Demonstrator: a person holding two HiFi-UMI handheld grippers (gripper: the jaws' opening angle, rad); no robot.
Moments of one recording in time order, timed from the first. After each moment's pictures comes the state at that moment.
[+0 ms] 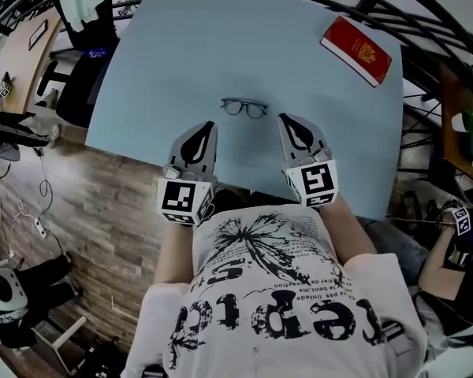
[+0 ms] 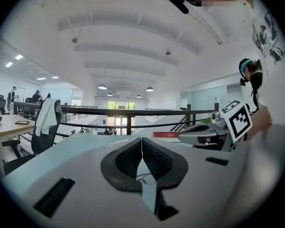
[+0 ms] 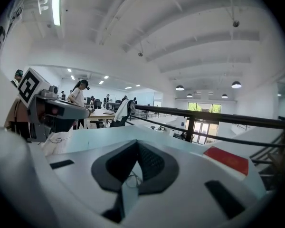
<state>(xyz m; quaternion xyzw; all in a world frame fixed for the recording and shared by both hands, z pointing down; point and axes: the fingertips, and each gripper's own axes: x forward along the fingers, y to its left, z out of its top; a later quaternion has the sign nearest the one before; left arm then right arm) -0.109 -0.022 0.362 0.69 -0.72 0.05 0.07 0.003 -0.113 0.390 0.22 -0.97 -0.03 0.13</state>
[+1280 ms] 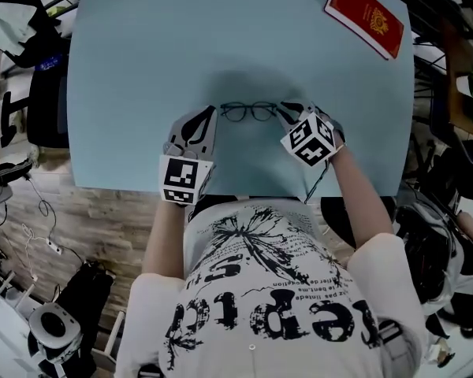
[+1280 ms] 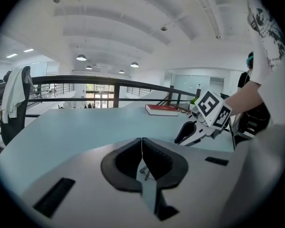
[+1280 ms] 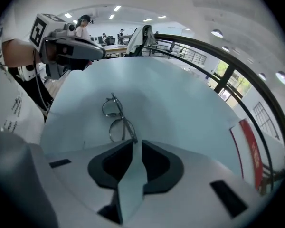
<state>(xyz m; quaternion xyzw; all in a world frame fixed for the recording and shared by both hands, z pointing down) -0.212 -0.142 0.490 0.77 -0.59 0.15 0.19 -0.069 -0.191 0.581 0.09 -0.84 -0.01 0.53</state>
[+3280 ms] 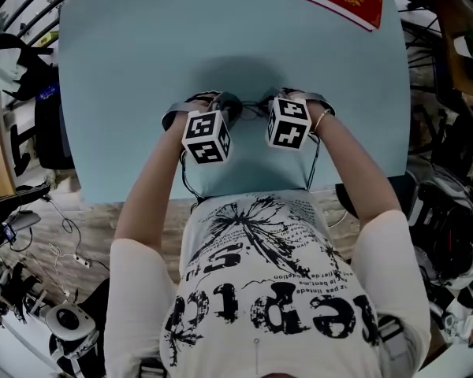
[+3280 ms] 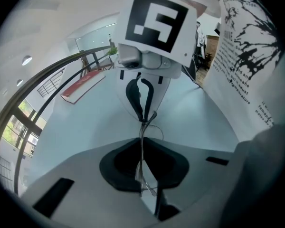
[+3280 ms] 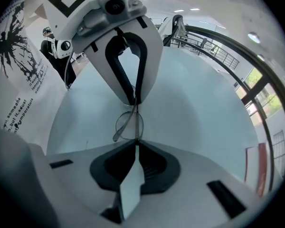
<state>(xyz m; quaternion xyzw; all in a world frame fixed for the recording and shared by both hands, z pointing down) -0.077 -0.173 0.577 0.85 -0.14 0.50 0.00 -0.049 -0.179 0.604 -0.07 -0.81 -0.06 0.57</state>
